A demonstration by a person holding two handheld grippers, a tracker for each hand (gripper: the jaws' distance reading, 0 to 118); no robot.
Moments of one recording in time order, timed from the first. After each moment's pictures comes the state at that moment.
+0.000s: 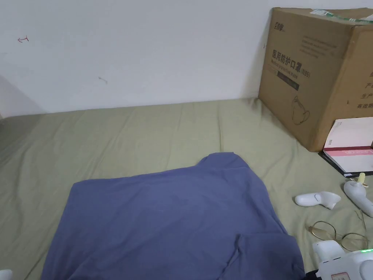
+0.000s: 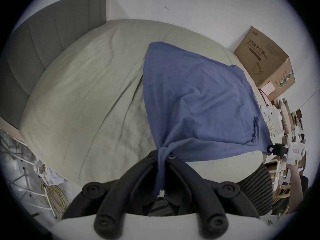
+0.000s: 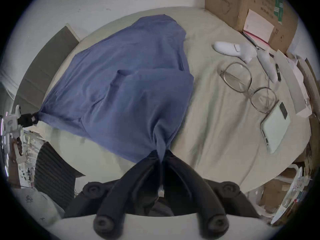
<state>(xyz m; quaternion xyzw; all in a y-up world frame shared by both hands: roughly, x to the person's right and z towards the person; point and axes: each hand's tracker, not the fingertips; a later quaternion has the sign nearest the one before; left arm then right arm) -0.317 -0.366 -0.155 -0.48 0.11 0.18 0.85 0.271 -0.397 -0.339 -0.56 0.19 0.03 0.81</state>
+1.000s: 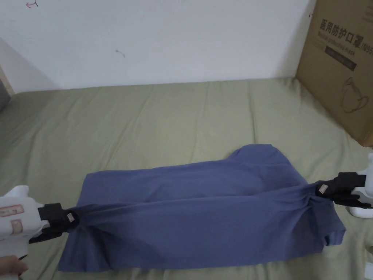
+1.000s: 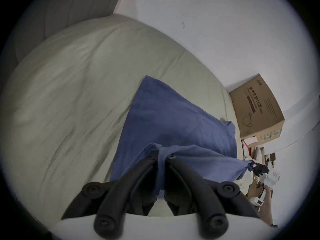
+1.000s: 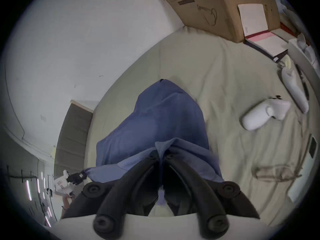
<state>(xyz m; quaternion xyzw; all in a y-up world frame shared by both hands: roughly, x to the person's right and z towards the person) -0.418 -0.375 -0.349 -0.41 0.09 0.36 0.83 0.233 -0.348 -0.549 -0.48 0.18 -0.26 0.82</state>
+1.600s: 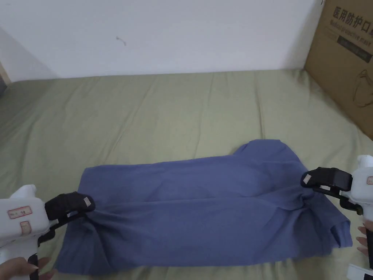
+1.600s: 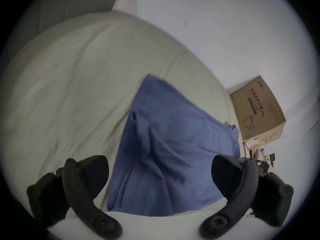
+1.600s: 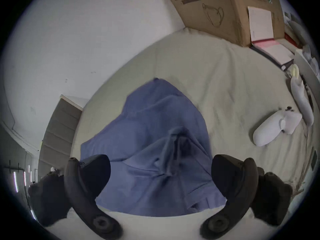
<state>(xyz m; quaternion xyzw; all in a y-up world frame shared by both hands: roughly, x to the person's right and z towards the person) -0.416 -0.397 -0.353 -0.37 0.08 0.35 0.86 0.208 -0.370 -0.553 -0.45 0.17 -0.21 0.85</state>
